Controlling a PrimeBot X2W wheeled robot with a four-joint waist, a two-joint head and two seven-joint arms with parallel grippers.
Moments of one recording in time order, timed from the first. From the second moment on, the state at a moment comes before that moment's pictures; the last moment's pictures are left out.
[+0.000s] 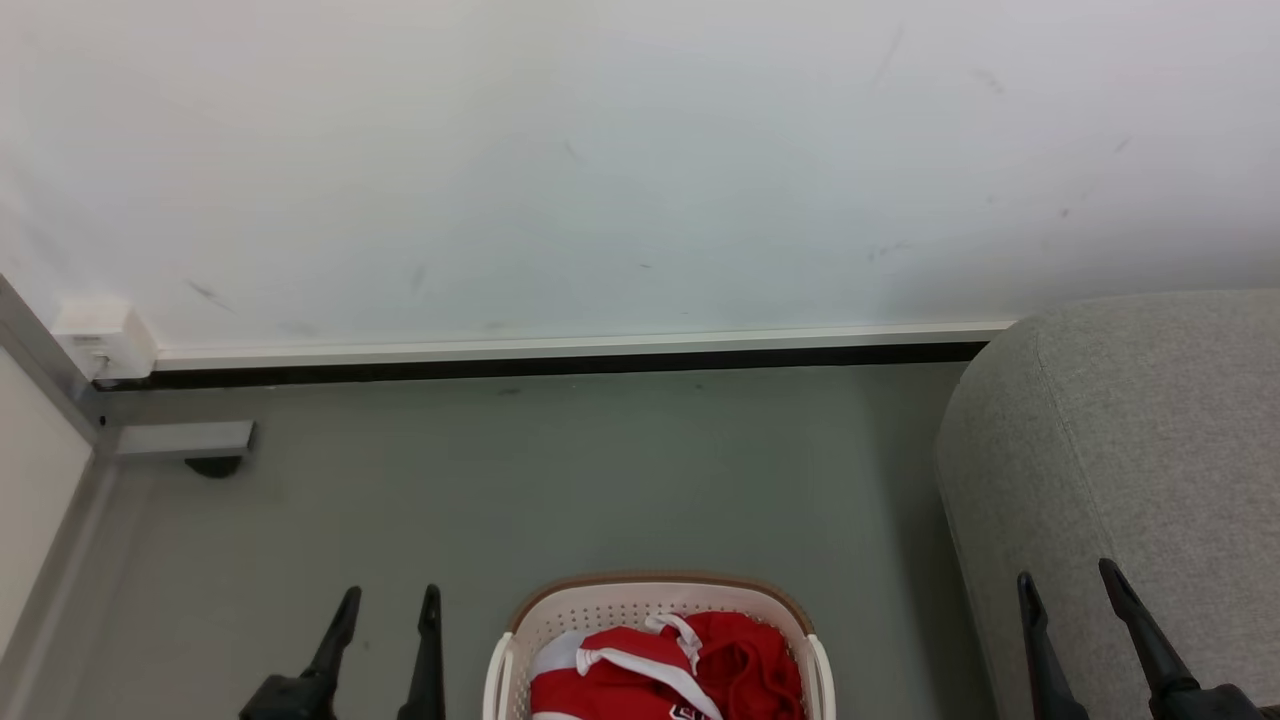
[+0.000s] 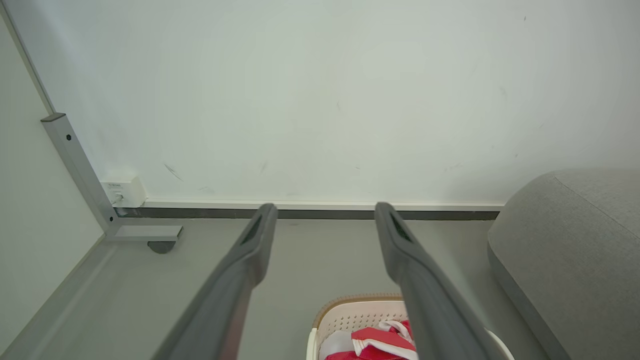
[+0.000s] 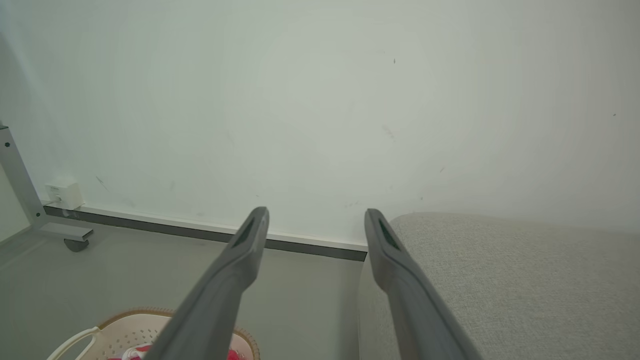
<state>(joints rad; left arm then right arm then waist) 0.01 0.05 -0.07 0.21 -0.09 0.03 -0.26 0.04 -0.05 0.00 0.12 0.05 0.13 -0.26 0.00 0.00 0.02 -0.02</state>
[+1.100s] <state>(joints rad) -0.59 0.06 -0.49 1.00 0.12 -0.11 -0.21 -0.19 -0.05 0.07 0.01 0.06 0.13 -0.26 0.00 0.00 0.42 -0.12</state>
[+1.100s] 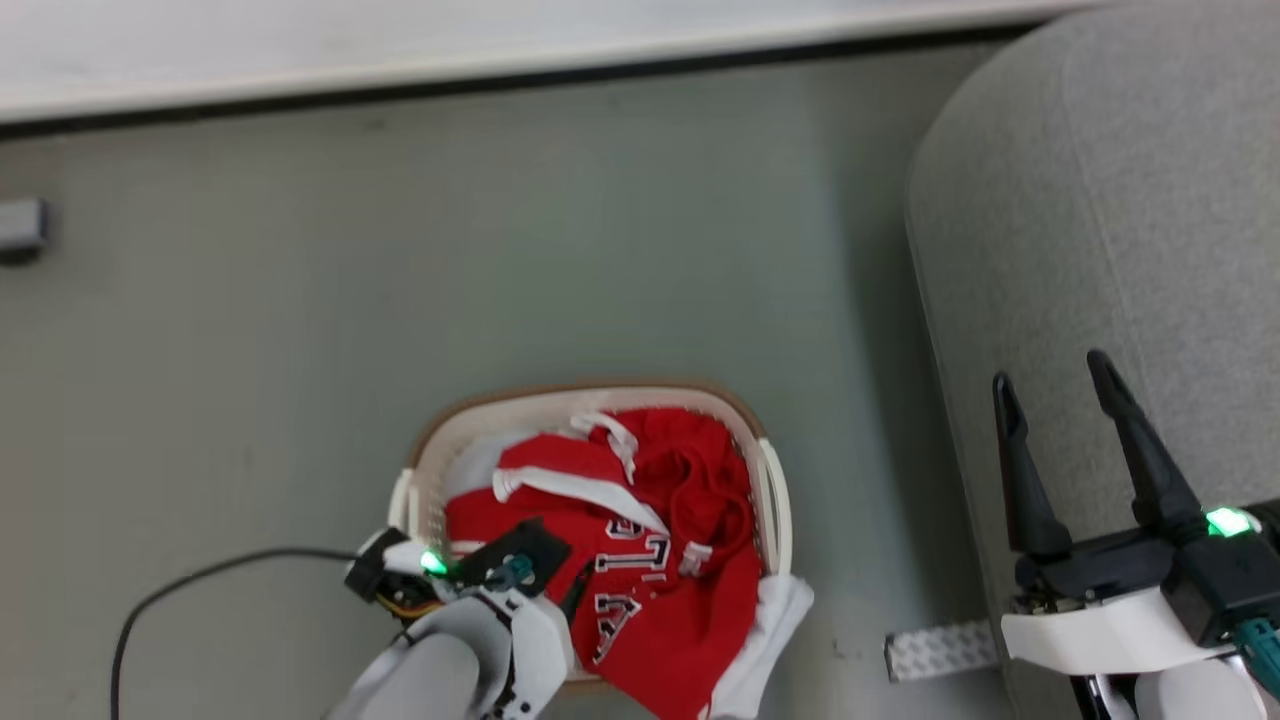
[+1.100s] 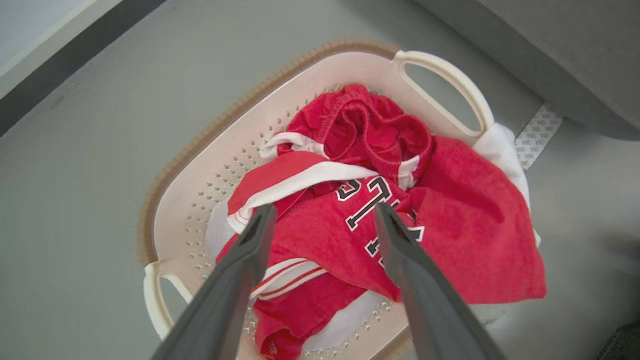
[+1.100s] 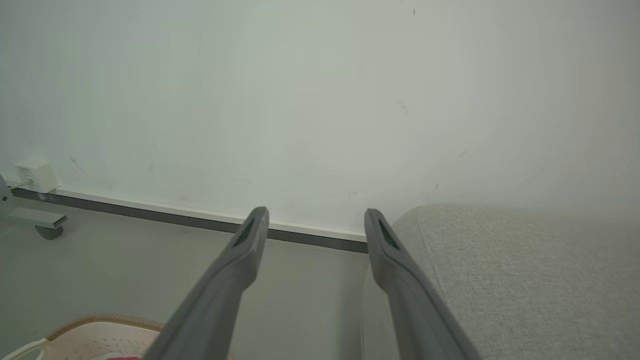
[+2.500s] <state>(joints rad) -1.00 0.10 -0.72 1.27 0.26 -0.03 -0.21 -0.19 -0.05 0.07 -0.20 0.17 0.13 -0.26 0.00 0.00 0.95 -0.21</state>
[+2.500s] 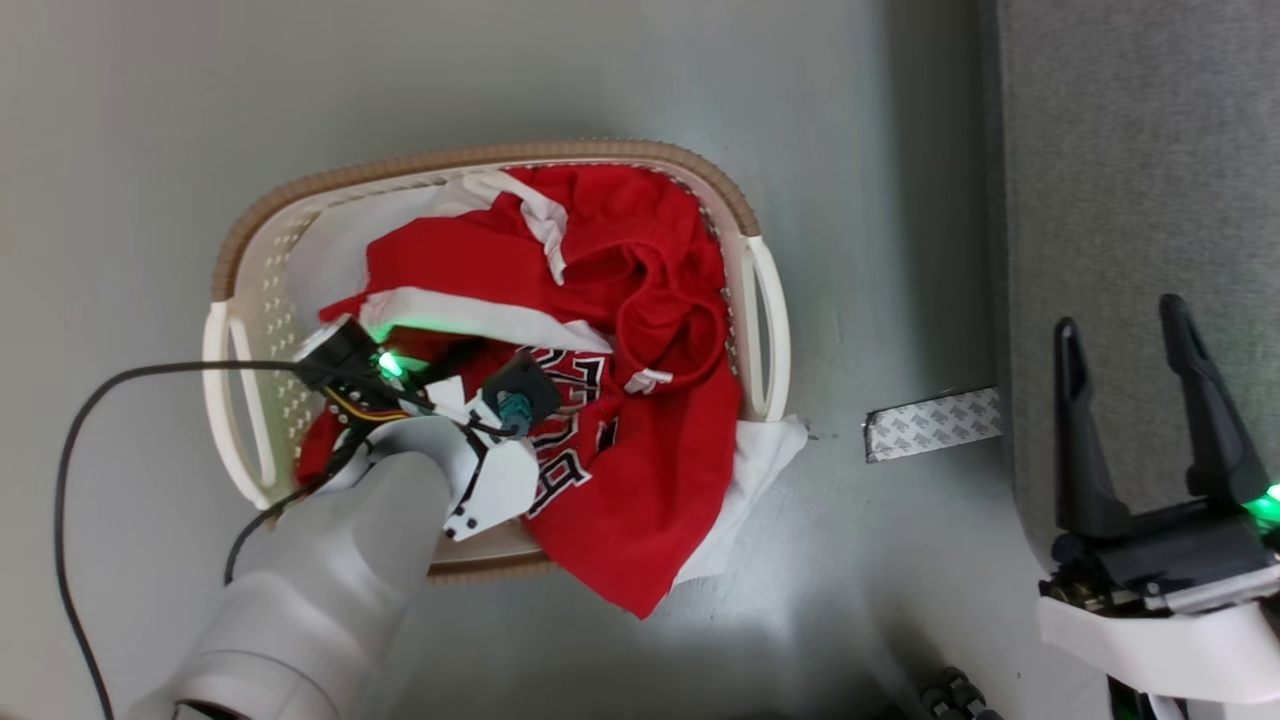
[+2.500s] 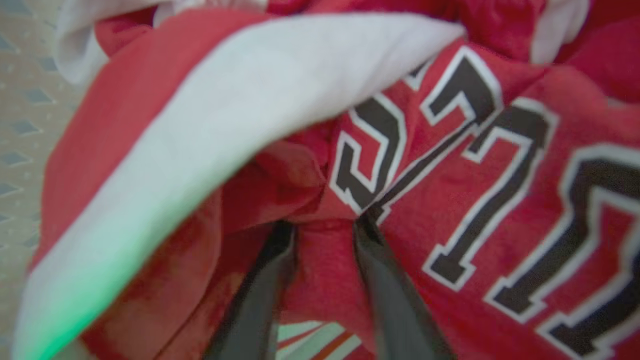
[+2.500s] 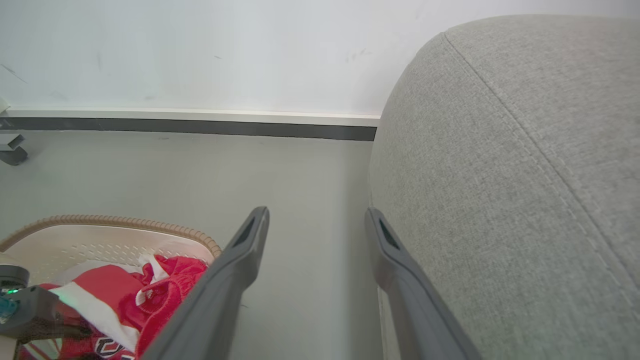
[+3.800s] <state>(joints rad) -0.55 0.05 -0.62 1.00 -0.19 -0.11 -0.26 -0.09 -0.05 0.03 -0.03 0.15 0.13 -0.26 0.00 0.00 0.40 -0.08</state>
